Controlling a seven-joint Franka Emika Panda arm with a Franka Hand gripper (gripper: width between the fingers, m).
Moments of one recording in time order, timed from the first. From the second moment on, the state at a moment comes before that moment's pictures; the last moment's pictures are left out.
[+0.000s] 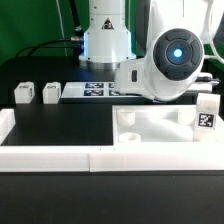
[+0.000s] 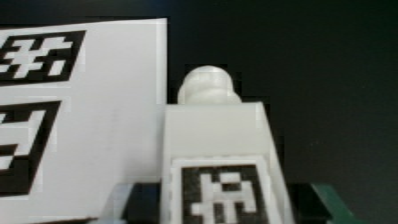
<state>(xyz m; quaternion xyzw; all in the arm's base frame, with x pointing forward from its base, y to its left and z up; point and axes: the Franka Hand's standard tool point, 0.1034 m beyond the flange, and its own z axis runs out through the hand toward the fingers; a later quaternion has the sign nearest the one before) 0.361 0.098 0.002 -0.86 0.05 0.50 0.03</state>
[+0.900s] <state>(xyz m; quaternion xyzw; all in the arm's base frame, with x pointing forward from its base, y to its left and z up) 0.388 0.064 0.102 -0.85 0.06 0.51 0.08</state>
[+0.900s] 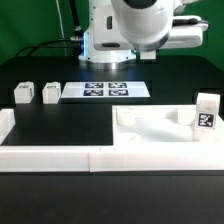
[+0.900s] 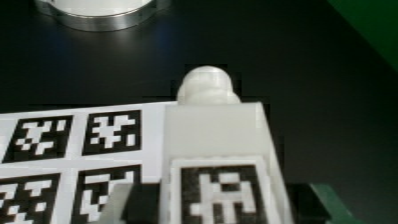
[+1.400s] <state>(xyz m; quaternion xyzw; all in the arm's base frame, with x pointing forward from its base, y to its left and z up) 0.439 0.022 0.128 -0.78 0.04 0.62 0.12</state>
